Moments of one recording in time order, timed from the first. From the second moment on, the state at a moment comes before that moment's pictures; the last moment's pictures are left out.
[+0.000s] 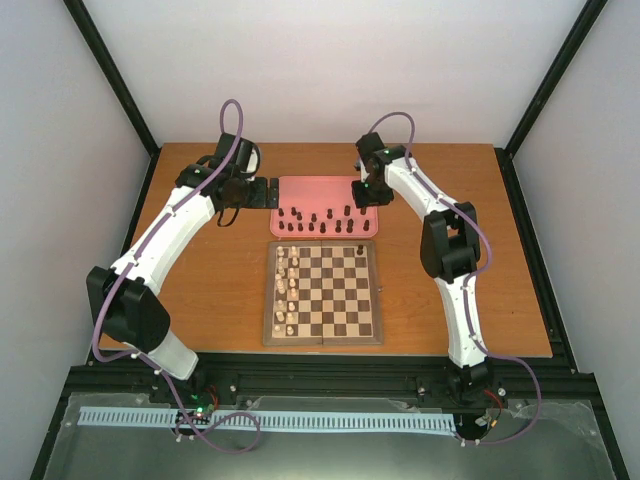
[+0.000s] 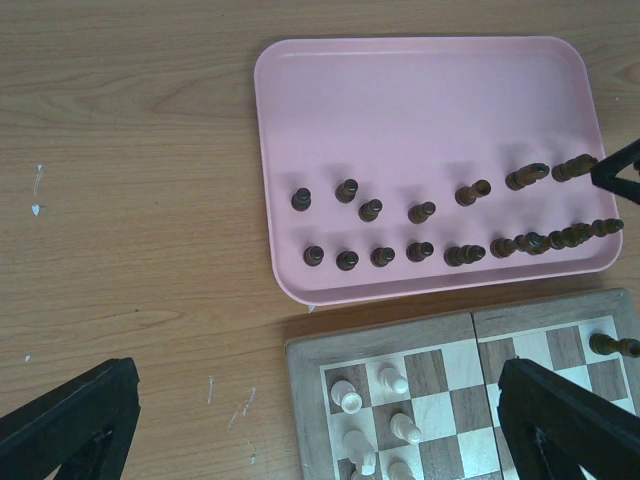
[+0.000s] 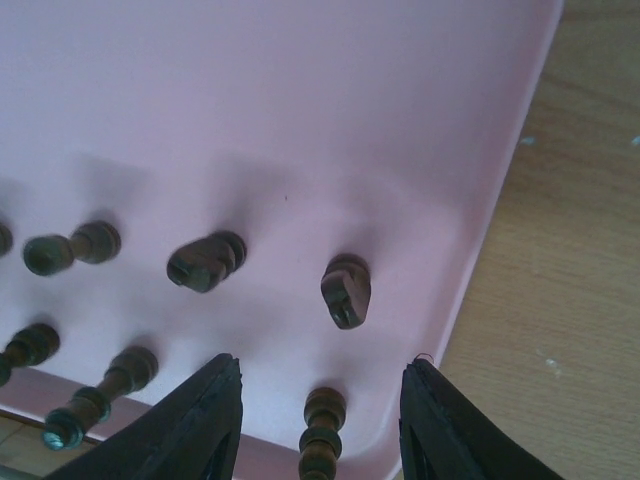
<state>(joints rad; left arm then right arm) -0.36 1.58 1.54 -0.89 -0.03 -0.29 0.38 2.32 2.11 -1.04 -0.05 0.17</state>
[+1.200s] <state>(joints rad) -0.36 1.64 1.58 -0.89 -0.03 -0.29 0.37 2.44 2.21 -1.04 -0.07 0.14</state>
